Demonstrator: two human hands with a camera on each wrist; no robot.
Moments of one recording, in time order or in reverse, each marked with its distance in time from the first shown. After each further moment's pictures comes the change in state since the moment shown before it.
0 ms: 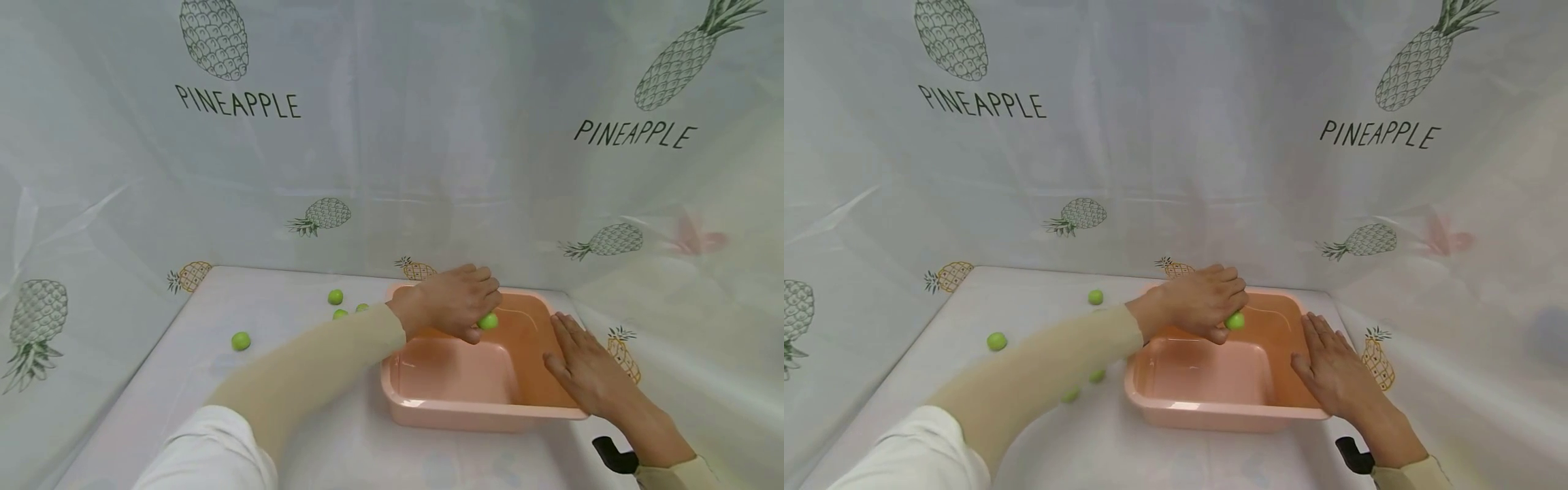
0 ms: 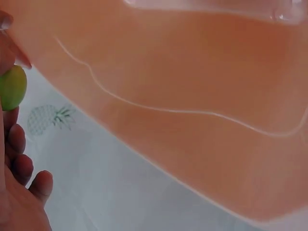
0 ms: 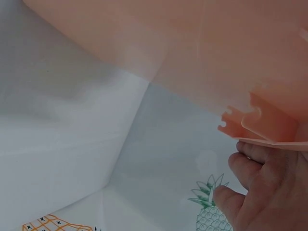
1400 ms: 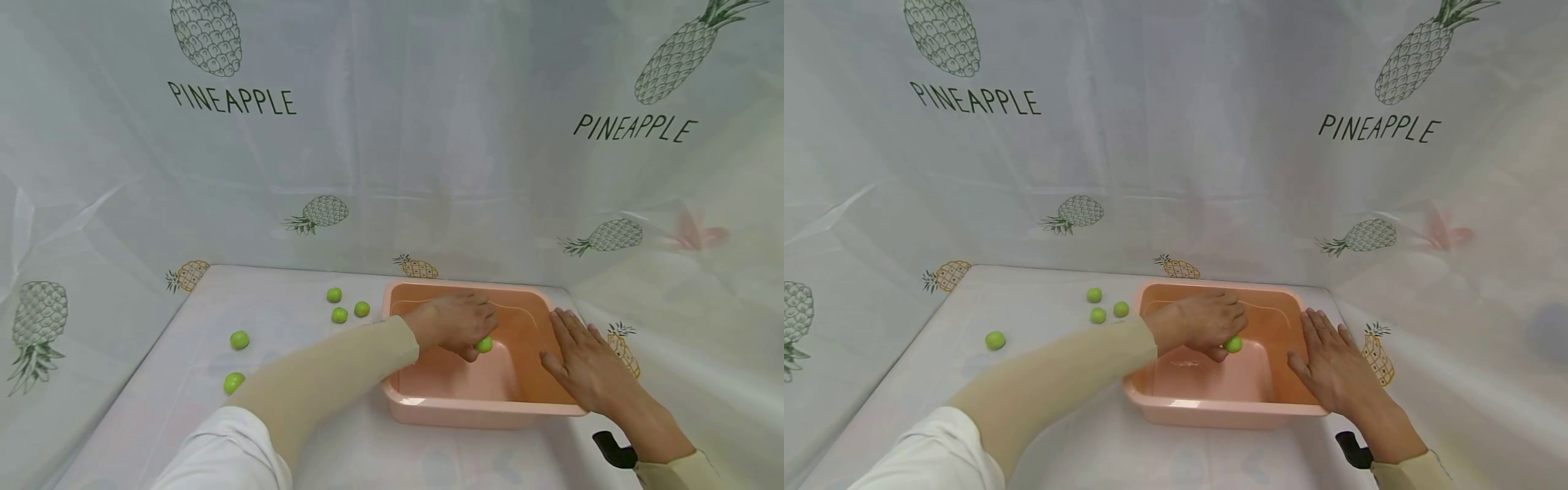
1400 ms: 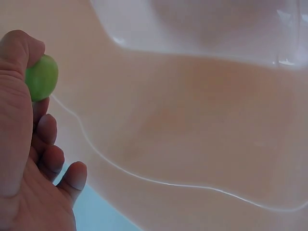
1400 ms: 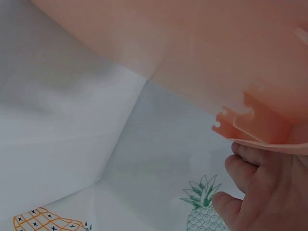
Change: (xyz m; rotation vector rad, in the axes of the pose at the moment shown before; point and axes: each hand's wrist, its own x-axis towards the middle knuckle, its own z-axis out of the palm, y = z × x) left_hand 0.012 0.035 0.026 0.084 -0.215 0.067; right_hand 0.002 -0.003 -0.002 -0.108 -0.027 0.003
